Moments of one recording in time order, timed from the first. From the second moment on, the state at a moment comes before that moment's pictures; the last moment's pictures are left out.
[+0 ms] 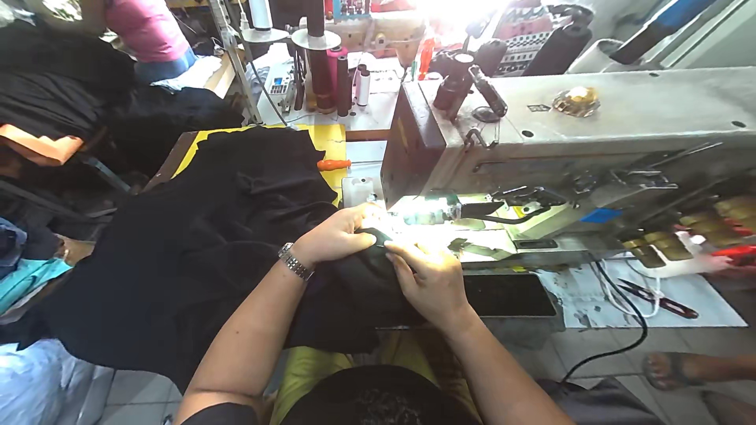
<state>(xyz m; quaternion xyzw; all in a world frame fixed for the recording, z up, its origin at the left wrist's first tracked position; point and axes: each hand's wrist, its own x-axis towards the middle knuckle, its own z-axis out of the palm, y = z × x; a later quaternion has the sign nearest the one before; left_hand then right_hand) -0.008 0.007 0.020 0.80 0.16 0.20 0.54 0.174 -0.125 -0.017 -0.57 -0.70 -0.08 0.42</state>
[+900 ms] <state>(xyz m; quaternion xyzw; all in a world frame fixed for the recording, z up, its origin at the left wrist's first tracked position) -0.236 -0.080 0.004 0.68 0.66 0.30 0.08 0.209 -0.306 0.033 -0.21 -0.81 0.40 0.37</state>
